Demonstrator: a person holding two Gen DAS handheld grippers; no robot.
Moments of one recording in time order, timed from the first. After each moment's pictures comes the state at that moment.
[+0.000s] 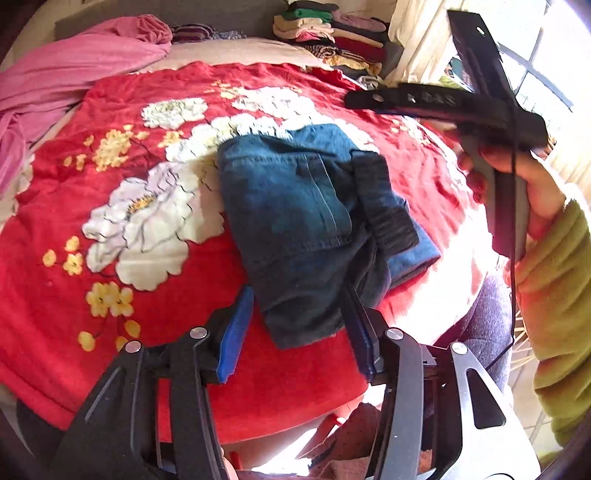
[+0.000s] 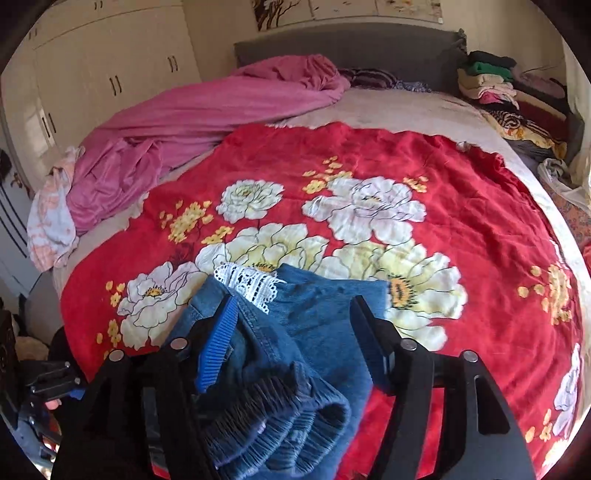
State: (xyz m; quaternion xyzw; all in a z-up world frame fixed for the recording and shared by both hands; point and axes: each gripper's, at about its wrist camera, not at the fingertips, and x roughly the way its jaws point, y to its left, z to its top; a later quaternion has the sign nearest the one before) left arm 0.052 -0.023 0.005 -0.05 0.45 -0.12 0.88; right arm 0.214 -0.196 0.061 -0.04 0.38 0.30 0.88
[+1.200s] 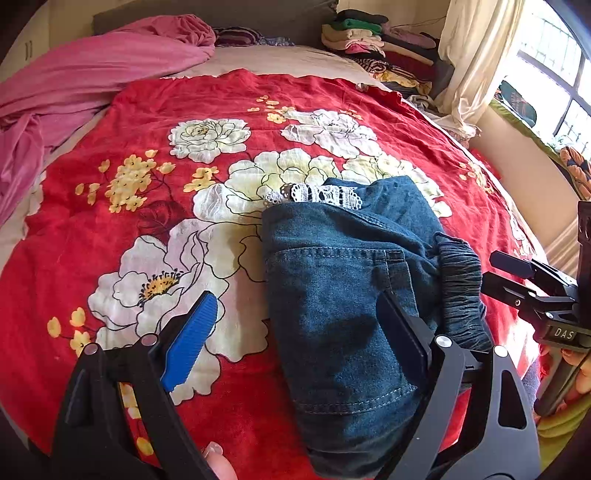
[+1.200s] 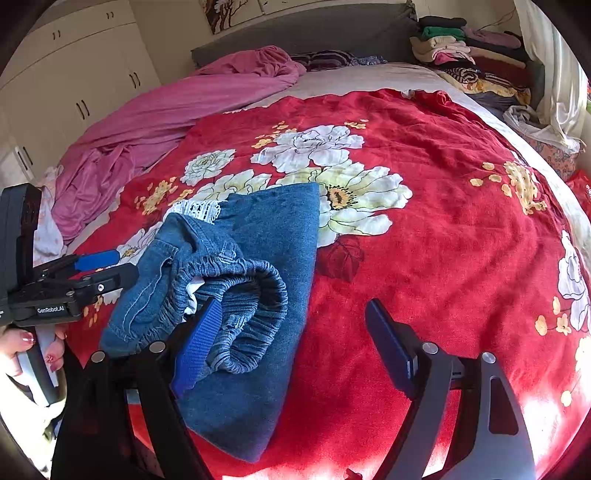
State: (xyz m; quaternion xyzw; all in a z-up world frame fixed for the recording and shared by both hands) left arm 0.144 -0.014 -0.006 -0.06 0.45 -0.04 0.89; right arm 0.182 -0.240 -0.004 0.01 0.43 0.26 0.86
